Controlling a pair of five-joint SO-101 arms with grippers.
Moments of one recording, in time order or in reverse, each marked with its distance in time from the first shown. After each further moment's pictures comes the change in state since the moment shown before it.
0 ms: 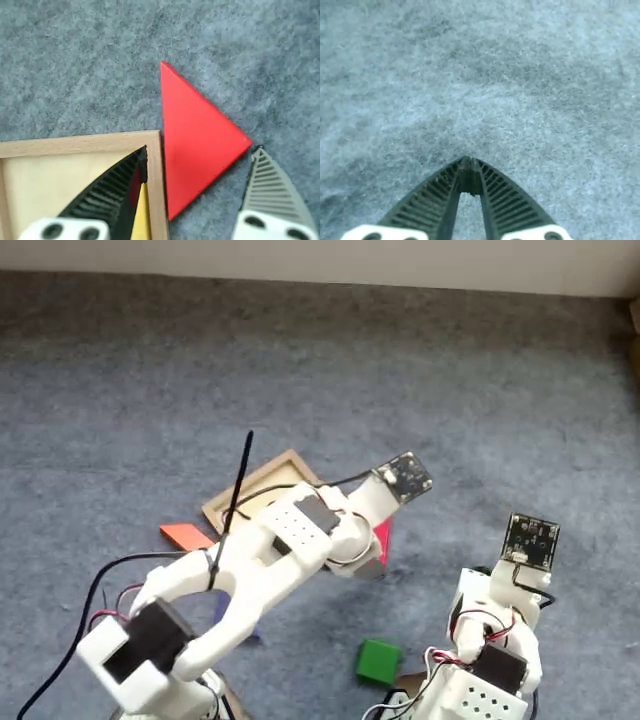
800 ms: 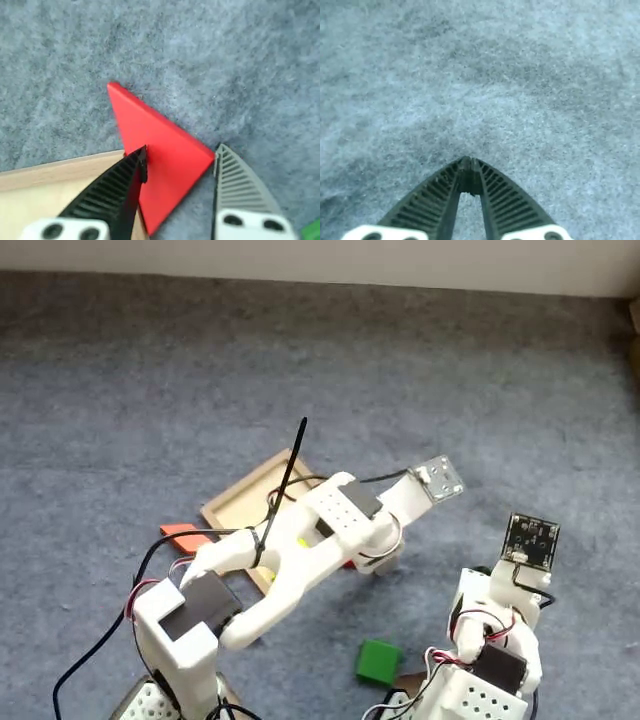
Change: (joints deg) left arm 0.6 16.3 -18.5 12.0 0.0; right arm 0.0 0.0 0.0 0.0 0.0
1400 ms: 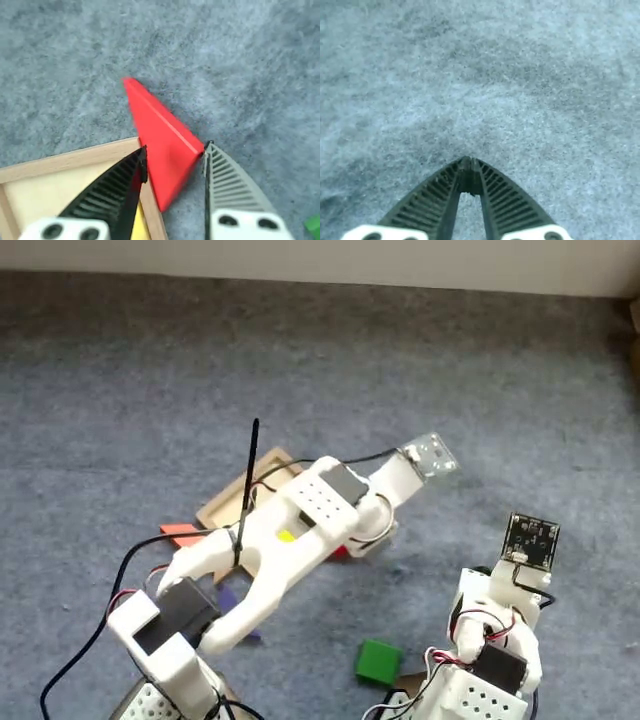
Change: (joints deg) left arm -3.3 -6.9 -0.2 2.8 0.1; right arm 0.0 0.0 0.0 0.0 0.0
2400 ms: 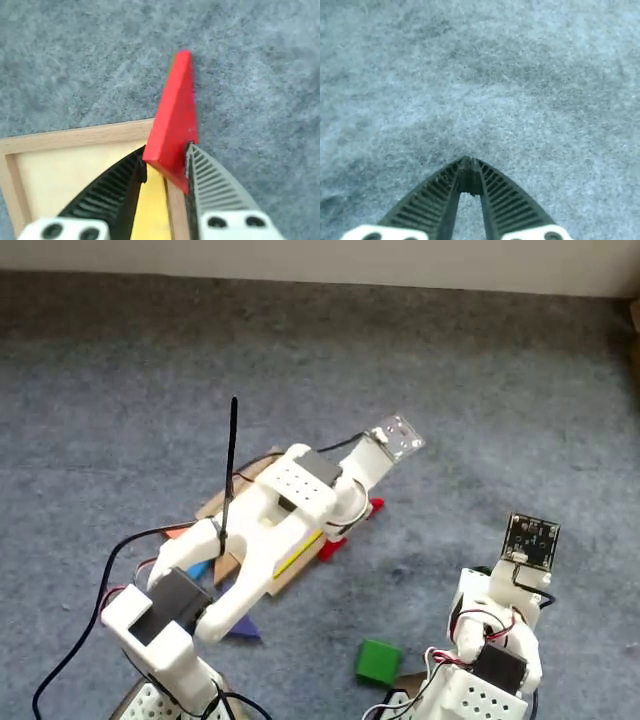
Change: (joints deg) left arm -3.6 -0.1 2.4 0.0 0.2; right arm 0.0 0.0 0.0 0.0 0.0
